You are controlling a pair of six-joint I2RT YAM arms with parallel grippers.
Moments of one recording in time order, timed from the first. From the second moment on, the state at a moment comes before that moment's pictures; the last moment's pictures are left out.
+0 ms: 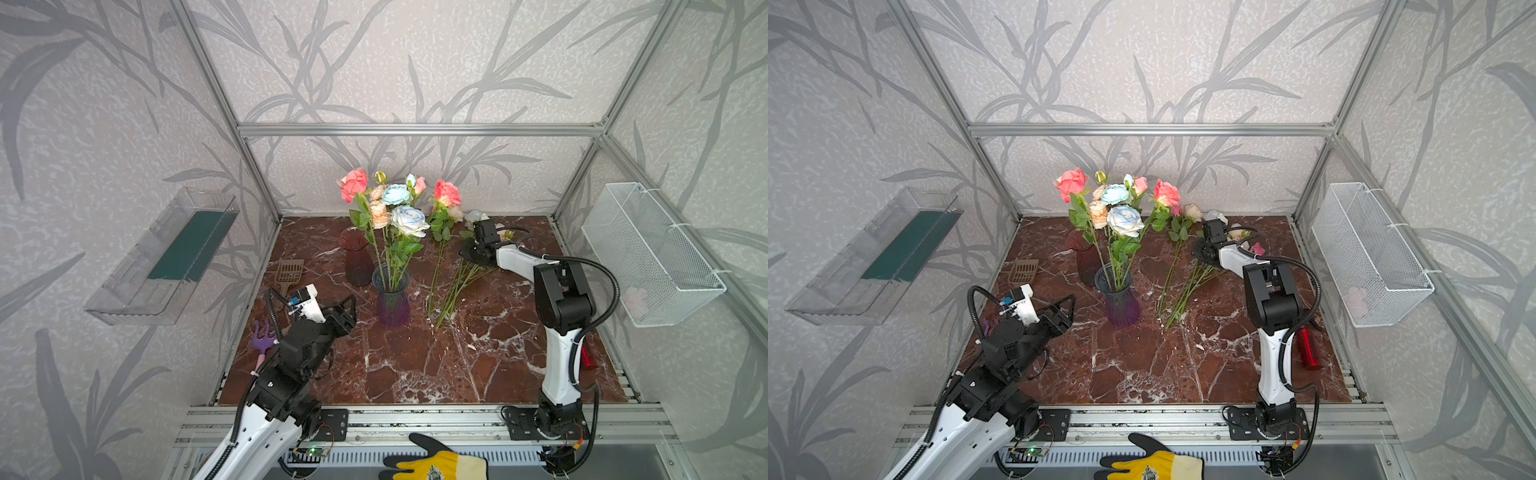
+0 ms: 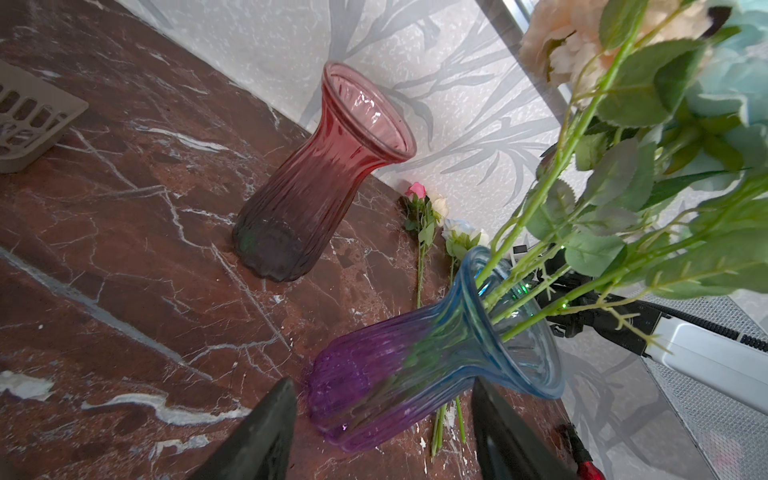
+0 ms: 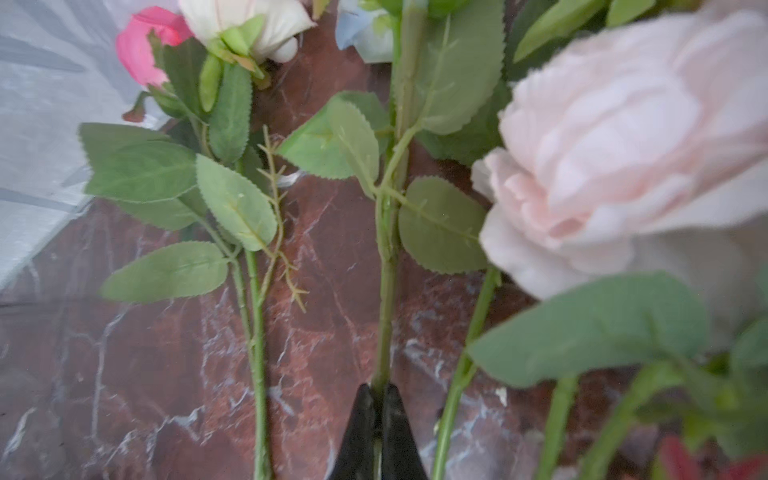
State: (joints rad) left arm -0.49 0.40 0.42 -0.26 -0.20 -0.78; right arm 0.25 2.08 1.44 -0.18 -0.03 0.74
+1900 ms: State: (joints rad) left arm -0.49 0.51 0.56 -0.32 -0.15 -0.73; right arm 0.92 1.26 1.08 0.89 0.18 0.05
